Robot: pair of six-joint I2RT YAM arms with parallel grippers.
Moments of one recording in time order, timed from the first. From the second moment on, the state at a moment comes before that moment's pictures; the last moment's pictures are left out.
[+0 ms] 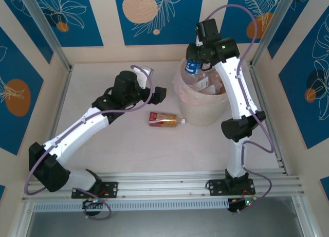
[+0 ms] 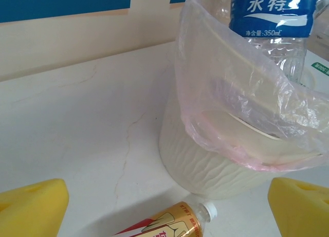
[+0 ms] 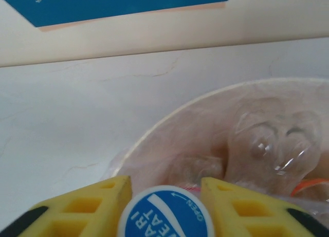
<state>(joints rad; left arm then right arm) -0.64 1.38 1.28 -0.32 0.05 -0.22 0.37 2.04 2.57 -1.31 0.13 0.37</state>
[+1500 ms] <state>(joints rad) -0.64 1.40 1.29 -0.32 0.07 -0.24 0.44 1.97 2.40 -1.22 0.26 0.26</state>
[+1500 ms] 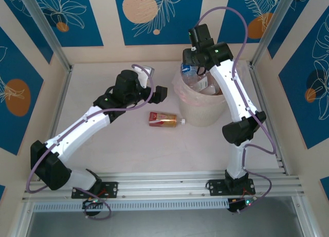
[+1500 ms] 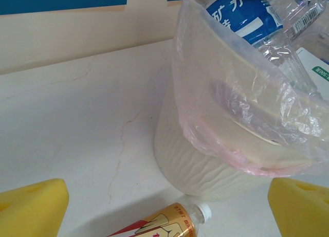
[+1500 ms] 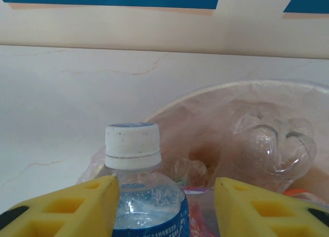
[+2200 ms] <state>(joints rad) -0.63 1.40 1.29 -0.32 0.07 -0.24 0.41 2.00 2.43 -1.35 0.39 0.32</state>
